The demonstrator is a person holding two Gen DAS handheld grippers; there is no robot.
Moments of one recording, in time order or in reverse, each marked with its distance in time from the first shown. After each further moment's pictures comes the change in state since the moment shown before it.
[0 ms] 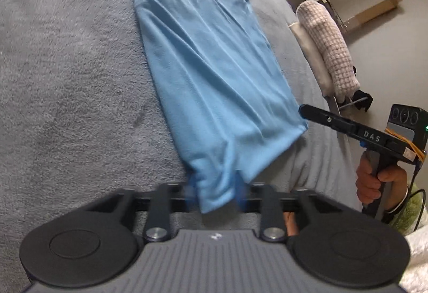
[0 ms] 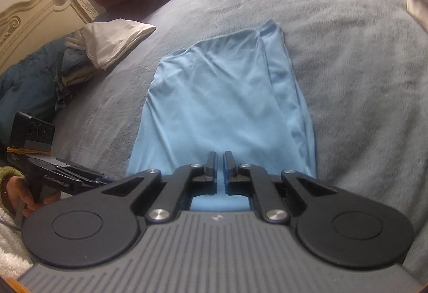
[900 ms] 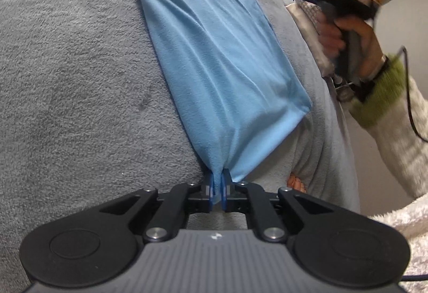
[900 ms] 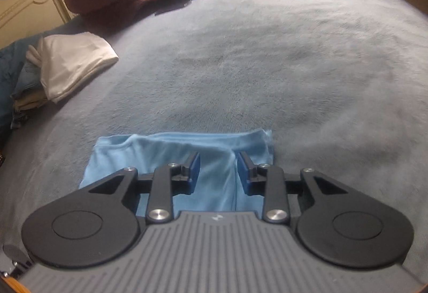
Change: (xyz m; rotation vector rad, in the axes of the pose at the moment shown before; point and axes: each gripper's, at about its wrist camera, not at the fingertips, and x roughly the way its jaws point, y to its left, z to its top) left arm 0.020 0.017 0.005 0.043 0.073 -0.055; right arm 0.120 -0.027 0.154 -0.123 -0.026 -0.120
